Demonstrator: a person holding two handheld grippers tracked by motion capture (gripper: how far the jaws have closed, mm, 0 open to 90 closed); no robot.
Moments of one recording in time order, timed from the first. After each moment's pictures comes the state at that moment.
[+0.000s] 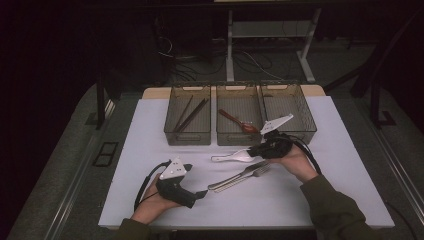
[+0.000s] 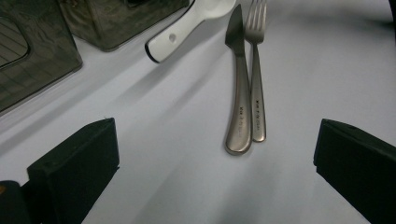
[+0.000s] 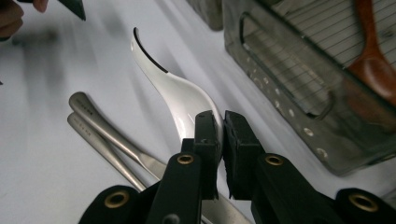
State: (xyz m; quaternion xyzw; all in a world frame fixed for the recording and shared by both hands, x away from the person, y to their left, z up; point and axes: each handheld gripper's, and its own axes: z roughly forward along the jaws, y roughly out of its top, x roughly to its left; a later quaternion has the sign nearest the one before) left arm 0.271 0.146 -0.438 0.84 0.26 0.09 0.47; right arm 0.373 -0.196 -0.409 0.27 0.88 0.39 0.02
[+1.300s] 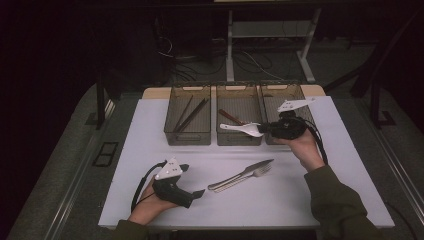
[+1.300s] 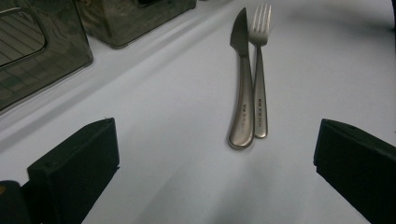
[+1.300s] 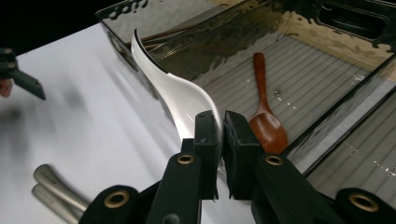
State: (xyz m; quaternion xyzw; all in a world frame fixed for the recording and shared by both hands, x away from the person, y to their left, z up) left arm 0.269 0.152 -0.438 0.83 0.27 0.09 0.47; right arm 0.397 -0.228 -0.373 0.34 0.82 0.46 0.09
